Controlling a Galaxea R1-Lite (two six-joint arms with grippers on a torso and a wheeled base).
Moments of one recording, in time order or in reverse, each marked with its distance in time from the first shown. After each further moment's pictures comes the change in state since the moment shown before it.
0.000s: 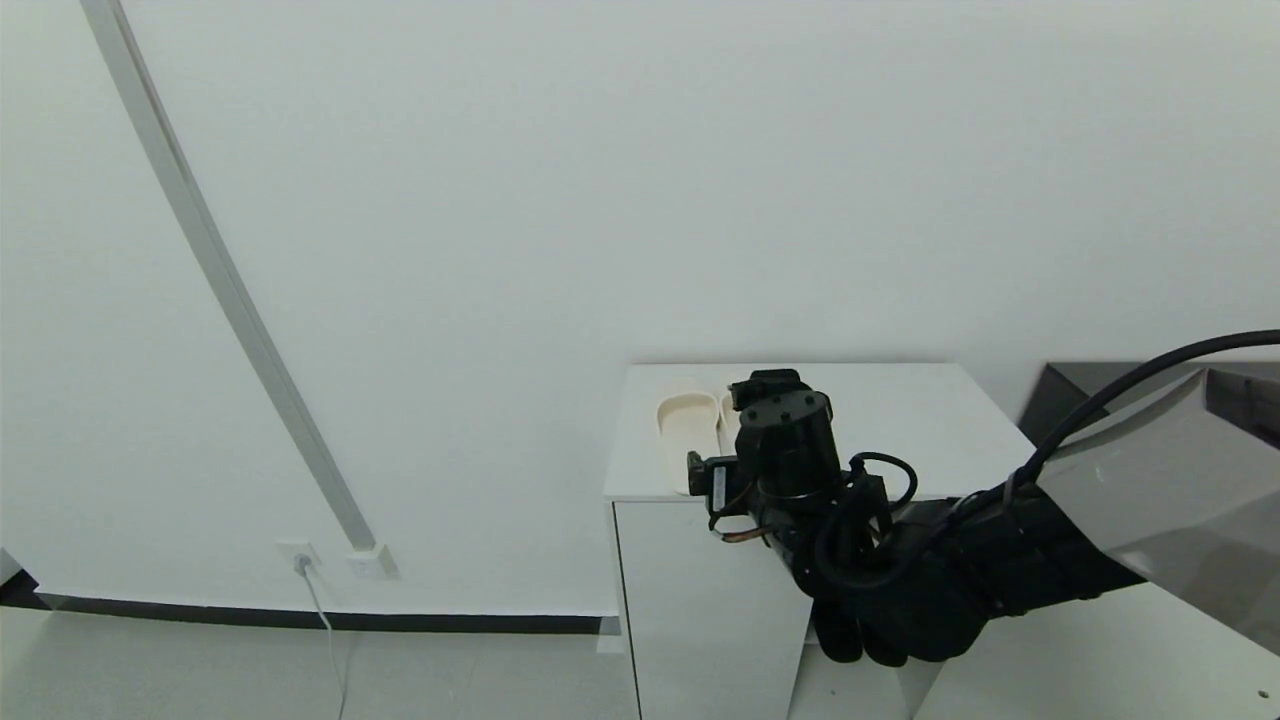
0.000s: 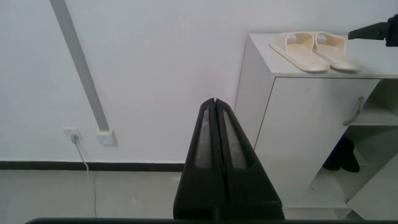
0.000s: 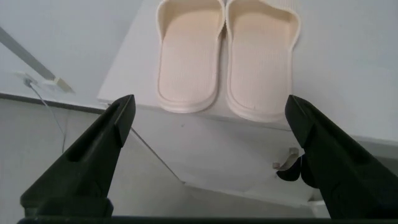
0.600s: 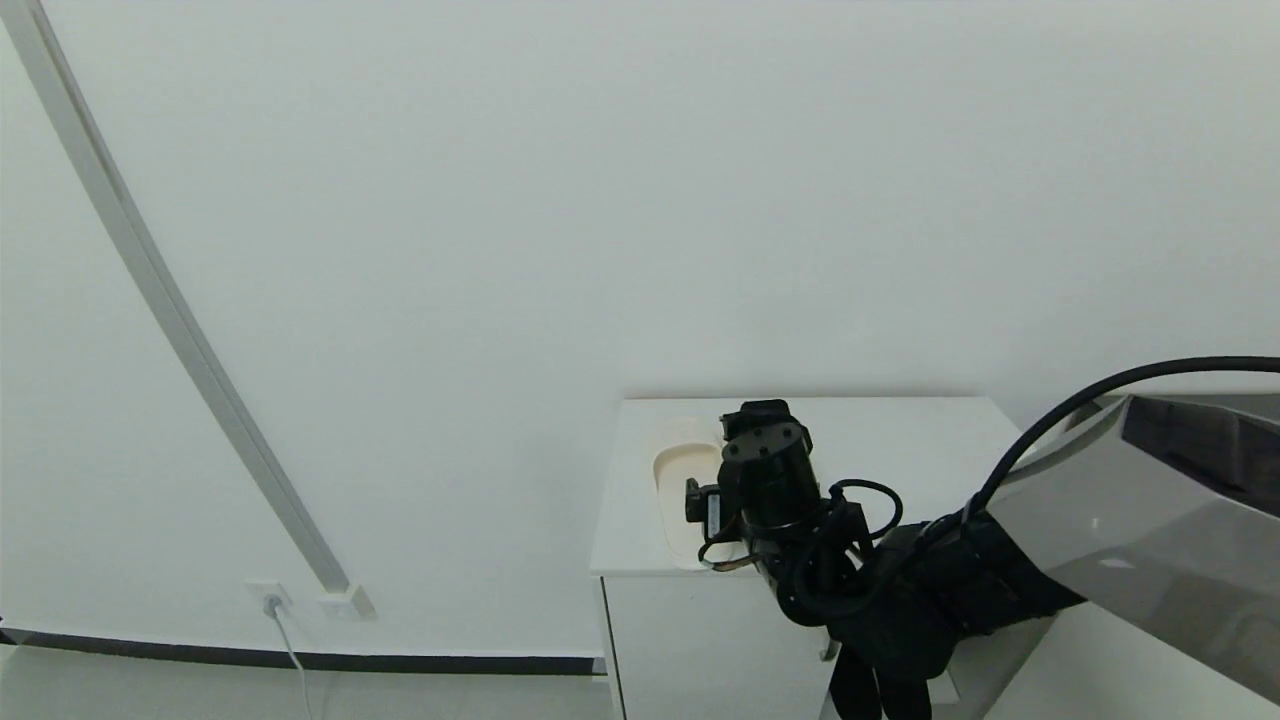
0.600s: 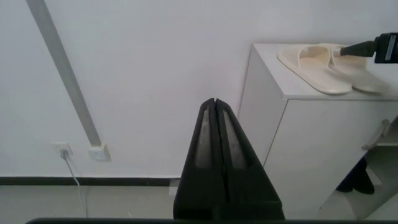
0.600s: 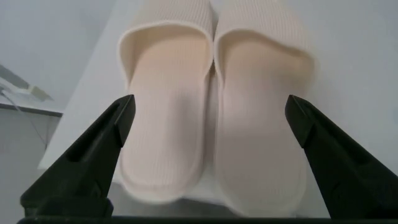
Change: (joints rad) left arm 0.000 0.000 0.000 0.000 0.000 -0.003; right arm 0.006 0.061 0.017 -0.009 -0.026 0.028
